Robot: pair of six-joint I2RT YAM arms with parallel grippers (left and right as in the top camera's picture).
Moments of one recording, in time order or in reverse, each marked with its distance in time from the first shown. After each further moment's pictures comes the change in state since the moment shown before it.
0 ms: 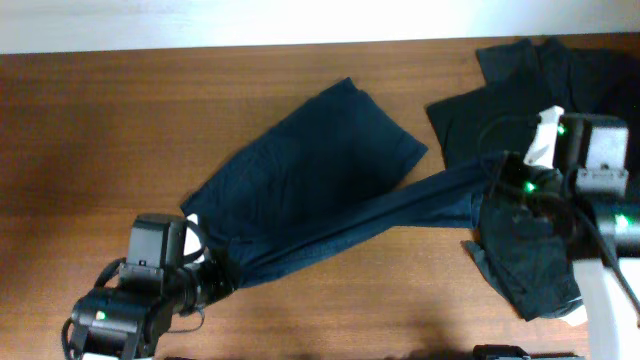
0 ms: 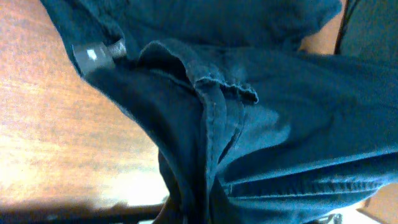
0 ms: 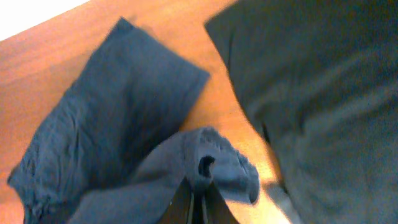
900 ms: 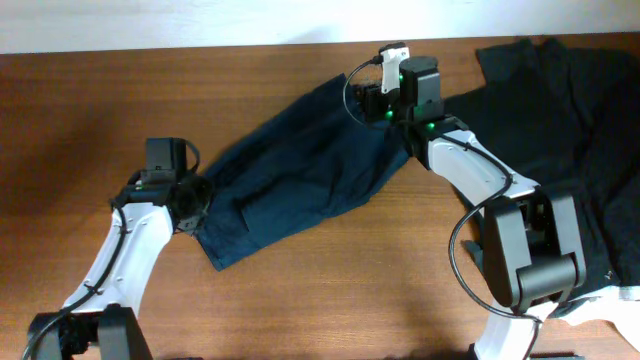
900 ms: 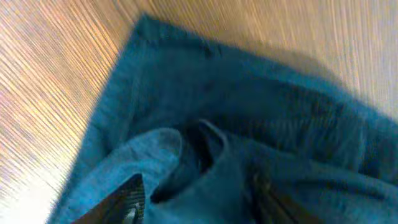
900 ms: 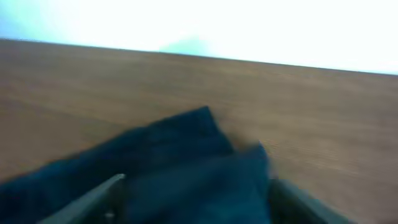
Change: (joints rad) left arm 0.213 0.675 0.005 0.598 -0.294 -0.460; right arm 0.302 0.785 0.003 1.133 0.010 -0.163
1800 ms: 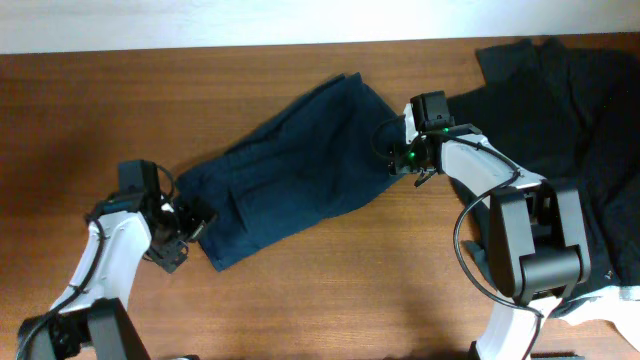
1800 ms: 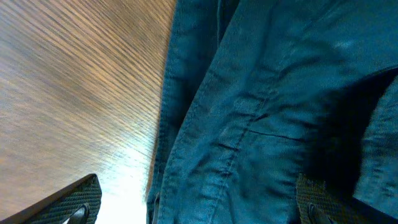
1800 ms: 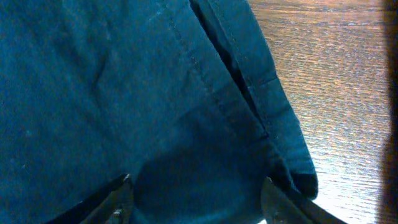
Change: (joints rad) left arm 0.150 0.008 -0.074 -0.167 0.211 0.438; right arm -0.076 0.027 -0.066 -0.540 0.071 -0.007
